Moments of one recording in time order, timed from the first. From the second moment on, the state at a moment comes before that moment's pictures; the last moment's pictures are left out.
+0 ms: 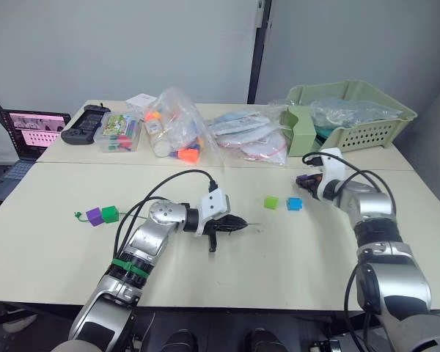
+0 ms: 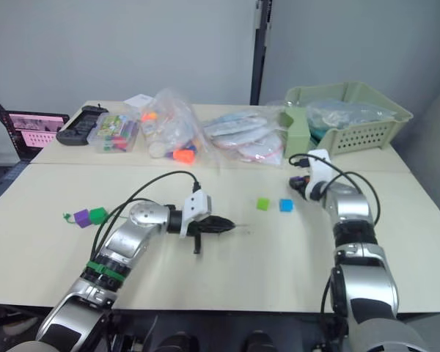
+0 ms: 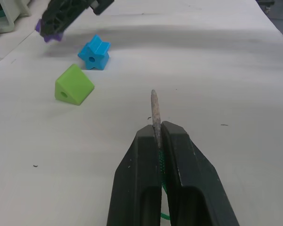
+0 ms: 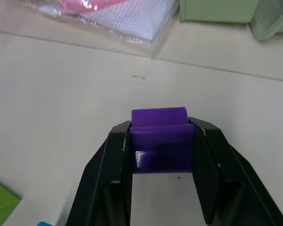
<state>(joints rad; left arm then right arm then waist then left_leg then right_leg) -0.65 0.33 -0.28 0.27 -0.12 0.15 -1.13 -0.89 -0.50 -0.15 0.62 0.12 0.60 0.50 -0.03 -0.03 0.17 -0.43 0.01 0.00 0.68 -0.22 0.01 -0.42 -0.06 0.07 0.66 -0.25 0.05</state>
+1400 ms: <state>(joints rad) -0.73 0.27 -0.35 0.45 -0.11 0.04 -1.28 -0.02 -0.08 -0.18 -0.80 0.27 1.25 0.09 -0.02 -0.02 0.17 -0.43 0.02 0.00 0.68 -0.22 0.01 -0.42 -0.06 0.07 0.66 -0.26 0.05</state>
